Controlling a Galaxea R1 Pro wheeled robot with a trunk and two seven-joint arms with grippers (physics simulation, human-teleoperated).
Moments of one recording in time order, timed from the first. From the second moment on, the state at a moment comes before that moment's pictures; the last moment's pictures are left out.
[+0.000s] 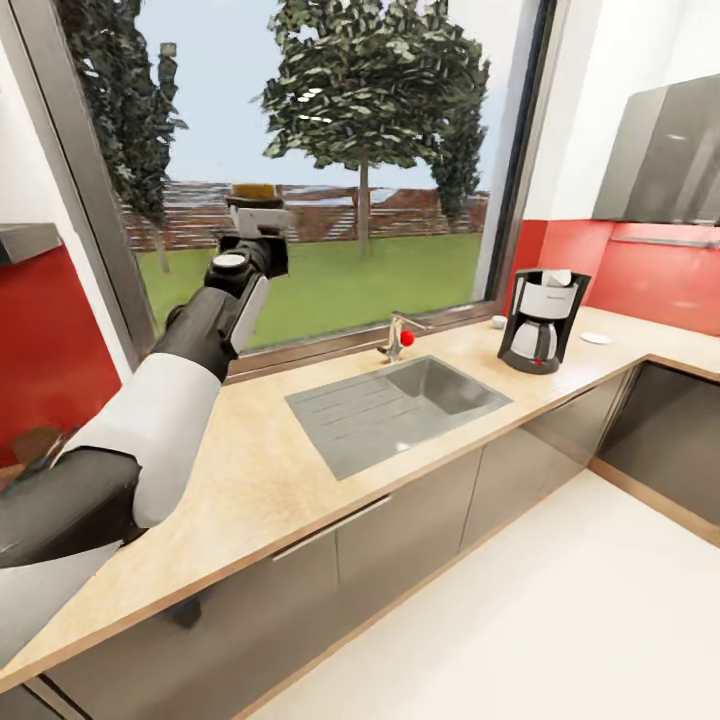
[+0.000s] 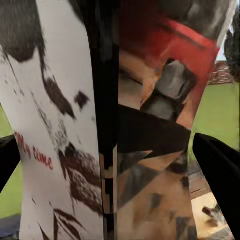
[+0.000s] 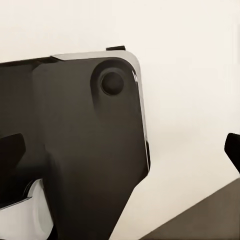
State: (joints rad) left arm -1.47 -0.11 -0.14 -0.72 0.03 0.32 0.23; right arm -0.01 -0.01 -0.14 -0.15 0.01 -0.09 0.00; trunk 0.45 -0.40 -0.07
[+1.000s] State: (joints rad) left arm -0.47 -0.09 -0.25 -1.33 -0.04 0.14 -0.06; right arm -0.01 0.00 -0.15 -0.16 0.00 -0.11 -0.01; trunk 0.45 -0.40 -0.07
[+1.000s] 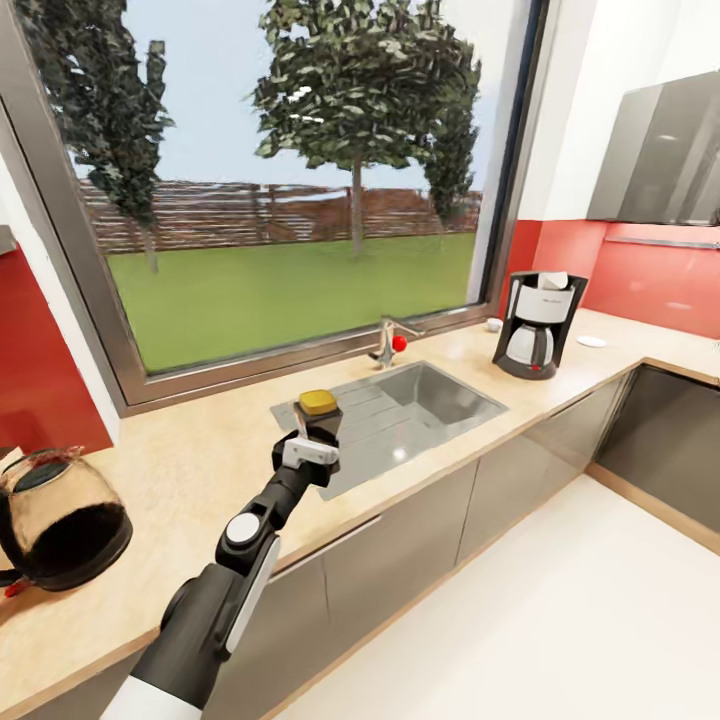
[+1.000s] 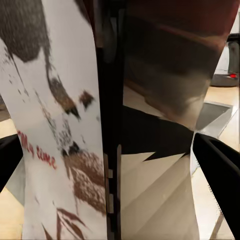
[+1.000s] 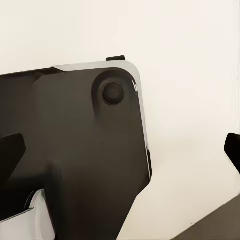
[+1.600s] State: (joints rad) left arm -0.46 -0.09 -0.30 -1.32 -0.04 0.14 -0.06; right arm -0.01 0.00 -0.15 -0.16 0.00 -0.11 -0.01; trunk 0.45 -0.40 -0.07
